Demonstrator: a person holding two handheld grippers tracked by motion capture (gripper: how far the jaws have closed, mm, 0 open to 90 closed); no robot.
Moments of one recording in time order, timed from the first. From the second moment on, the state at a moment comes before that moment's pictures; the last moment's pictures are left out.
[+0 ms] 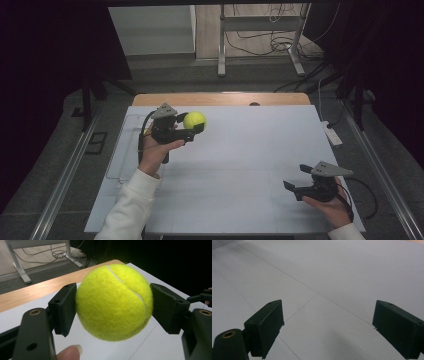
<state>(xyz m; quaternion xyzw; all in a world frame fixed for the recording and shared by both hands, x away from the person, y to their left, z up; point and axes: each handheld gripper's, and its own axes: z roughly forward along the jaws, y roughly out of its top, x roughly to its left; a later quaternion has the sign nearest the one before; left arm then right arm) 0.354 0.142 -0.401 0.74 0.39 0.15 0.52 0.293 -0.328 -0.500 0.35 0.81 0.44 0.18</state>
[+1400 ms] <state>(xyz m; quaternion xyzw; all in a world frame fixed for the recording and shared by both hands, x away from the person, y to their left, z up) 0.335 0.203 -0.420 0.72 0.45 0.18 0.50 0.294 -0.326 -0.501 0.34 0.81 0.44 0.18</state>
